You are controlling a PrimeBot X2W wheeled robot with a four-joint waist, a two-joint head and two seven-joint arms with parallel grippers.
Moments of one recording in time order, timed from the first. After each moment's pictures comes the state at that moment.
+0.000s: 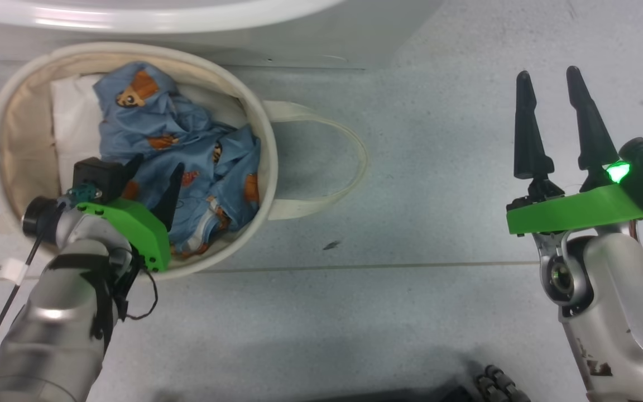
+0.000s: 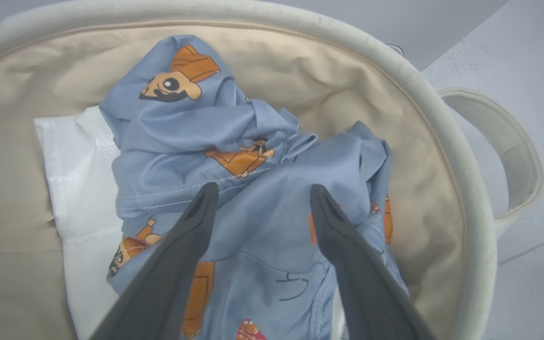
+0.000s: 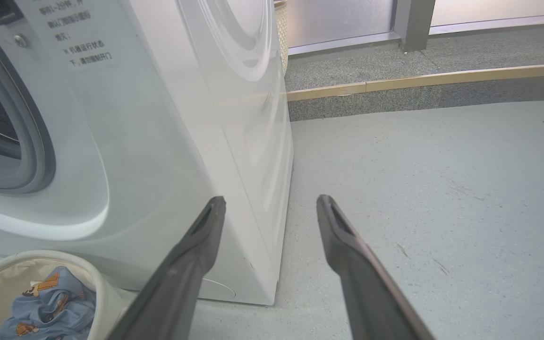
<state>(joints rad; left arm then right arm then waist) -0.88 0.21 -0.47 1.12 -0.40 -0.12 -0.26 -0.47 -0.20 0.20 0.12 0.38 0.12 -0.25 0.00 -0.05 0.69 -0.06</state>
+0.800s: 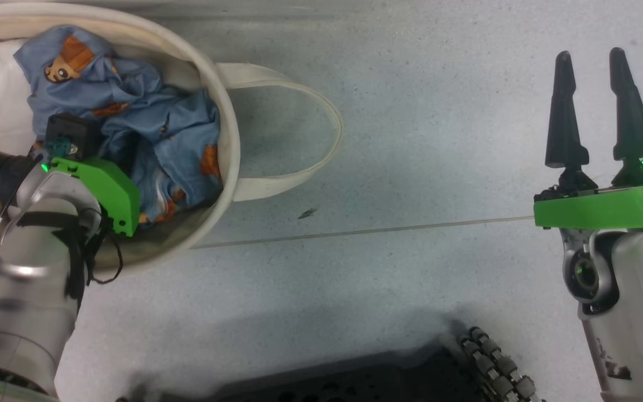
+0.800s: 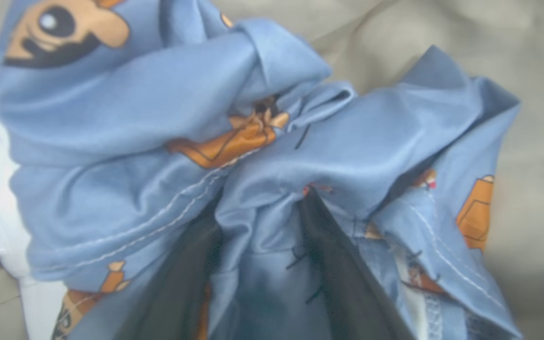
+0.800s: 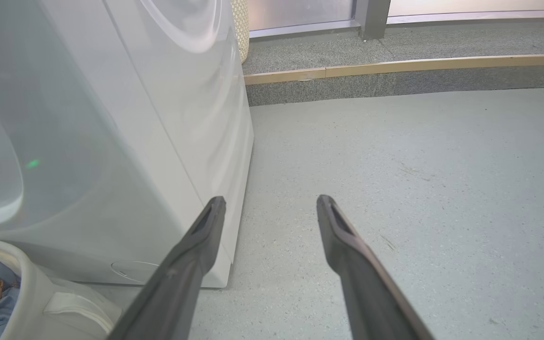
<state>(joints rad) -1.06 0.24 -0.53 1.29 -0.33 -0.09 -0.24 -0.44 -0.20 0.12 0.01 0.35 0.12 -0.25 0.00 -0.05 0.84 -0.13</state>
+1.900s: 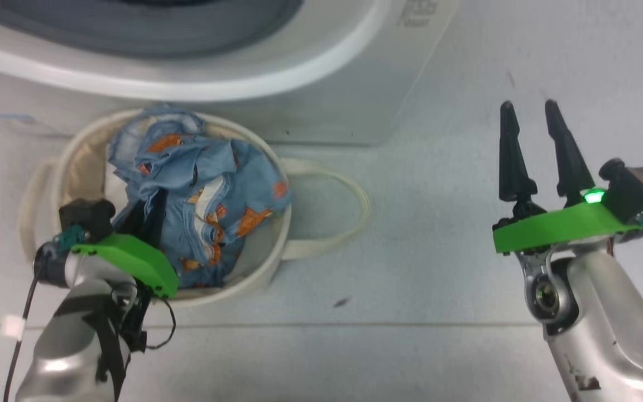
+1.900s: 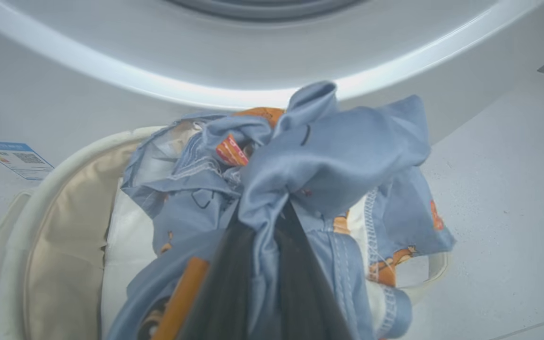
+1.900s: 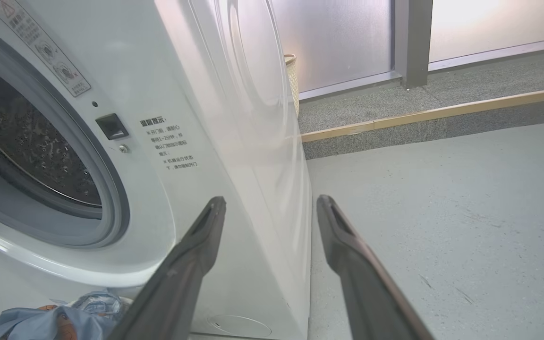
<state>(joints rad) -0.70 0.19 -0.29 0.95 -0.42 -0.11 -0.25 -0.44 -0.17 0.22 0.18 0.46 0.12 -0.25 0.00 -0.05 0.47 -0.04</state>
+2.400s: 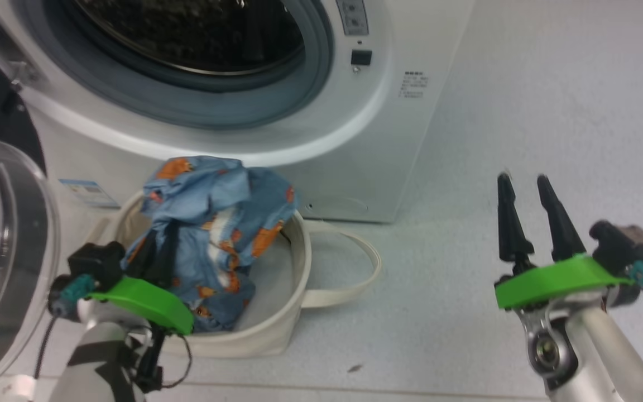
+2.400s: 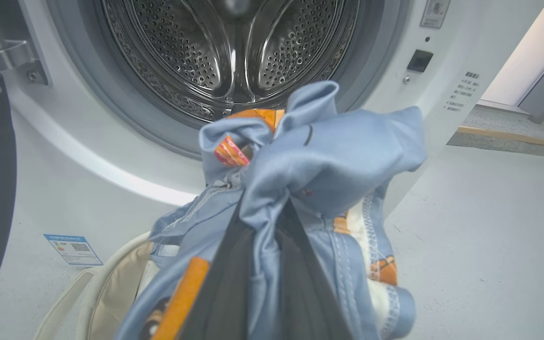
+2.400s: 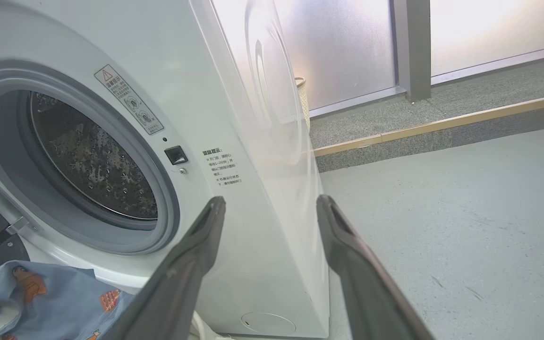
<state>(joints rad) -0.46 0.16 -0.15 0.64 -0.30 -0.11 -0.25 -0.29 -0.17 0.22 0.22 0.52 0.12 -0.25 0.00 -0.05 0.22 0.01</state>
